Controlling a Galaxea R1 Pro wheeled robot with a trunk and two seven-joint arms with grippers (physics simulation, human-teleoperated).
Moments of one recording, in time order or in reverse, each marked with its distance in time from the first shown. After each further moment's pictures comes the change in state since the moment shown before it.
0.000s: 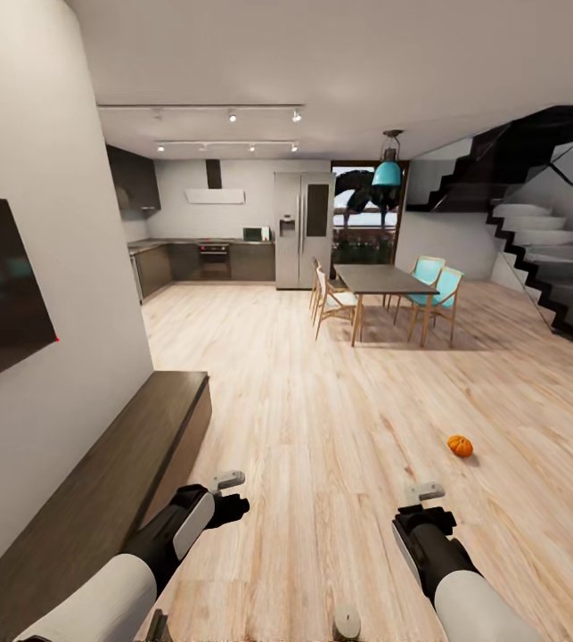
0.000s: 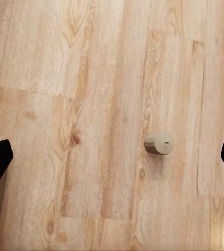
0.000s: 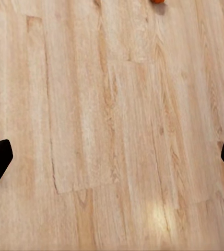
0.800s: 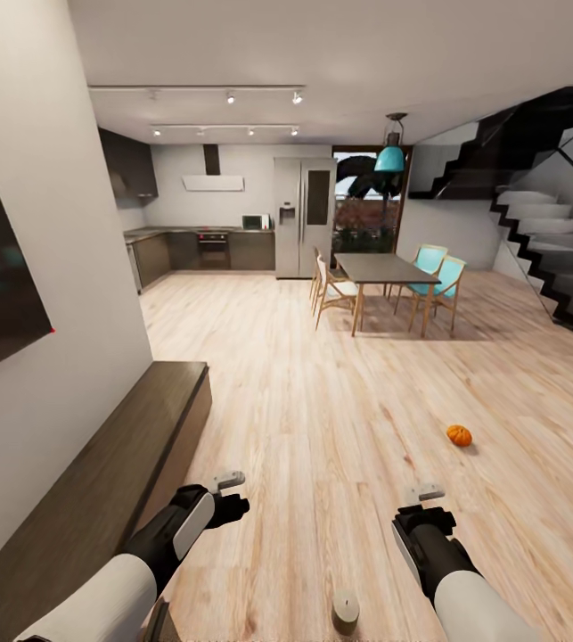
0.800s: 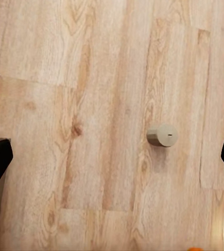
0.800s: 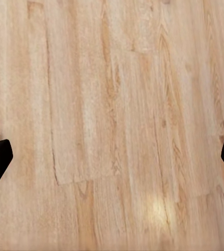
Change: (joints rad) left arm 0.000 0.000 0.000 0.000 0.000 0.000 0.000; right arm 0.000 0.000 0.000 0.001 0.000 0.000 0.001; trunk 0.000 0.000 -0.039
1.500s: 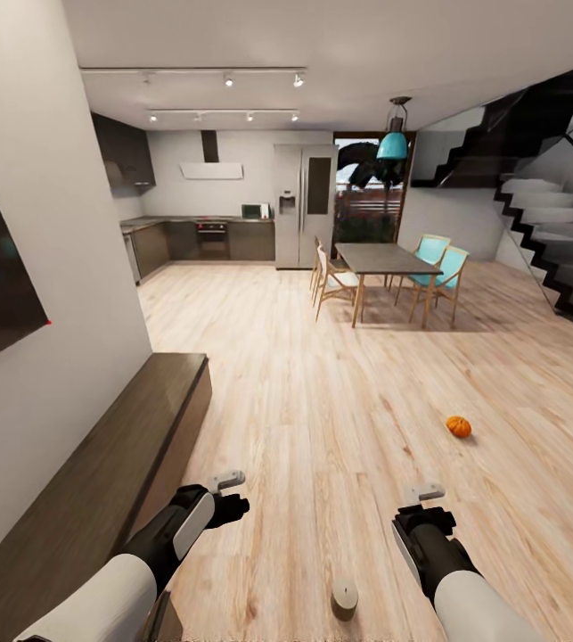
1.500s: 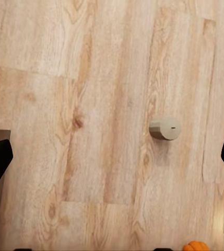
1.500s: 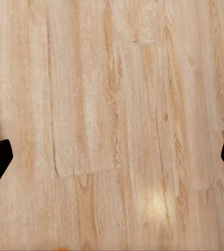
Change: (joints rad) left arm 0.000 0.000 0.000 0.000 0.000 0.000 0.000; right arm 0.000 0.000 0.000 0.000 0.000 -0.001 0.000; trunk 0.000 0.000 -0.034
